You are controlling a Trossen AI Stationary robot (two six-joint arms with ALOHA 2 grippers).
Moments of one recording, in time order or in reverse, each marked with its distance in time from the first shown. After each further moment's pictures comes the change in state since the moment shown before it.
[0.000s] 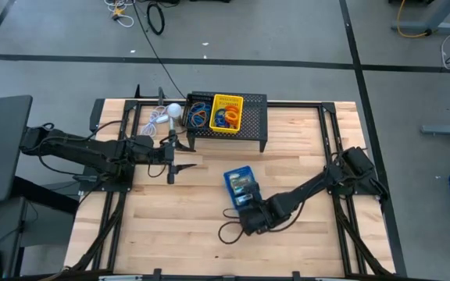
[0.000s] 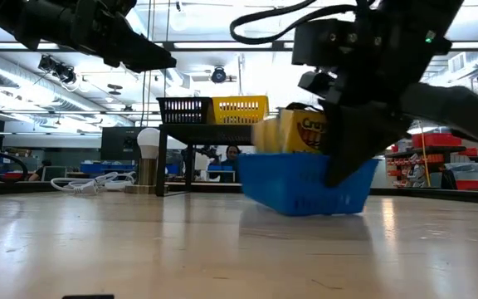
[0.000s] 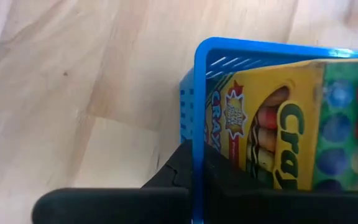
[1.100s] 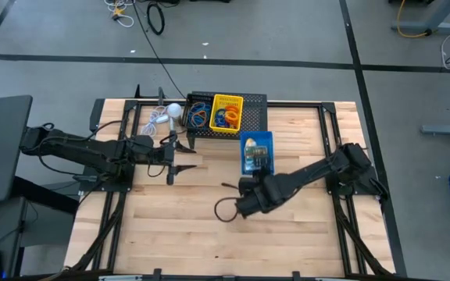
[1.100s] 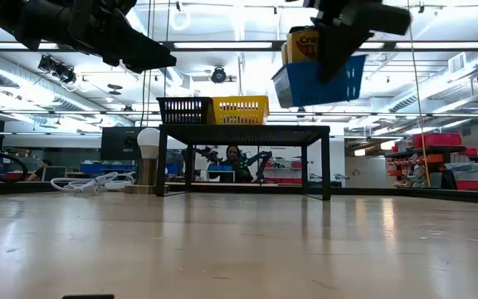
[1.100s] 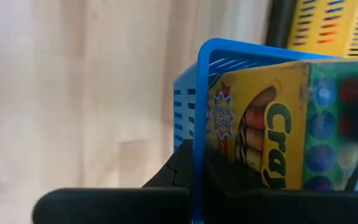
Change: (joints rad) left arm 0.000 0.001 0.000 0.005 0.031 -0.027; right arm -0.092 -0.004 0.475 -0.840 0.256 0.250
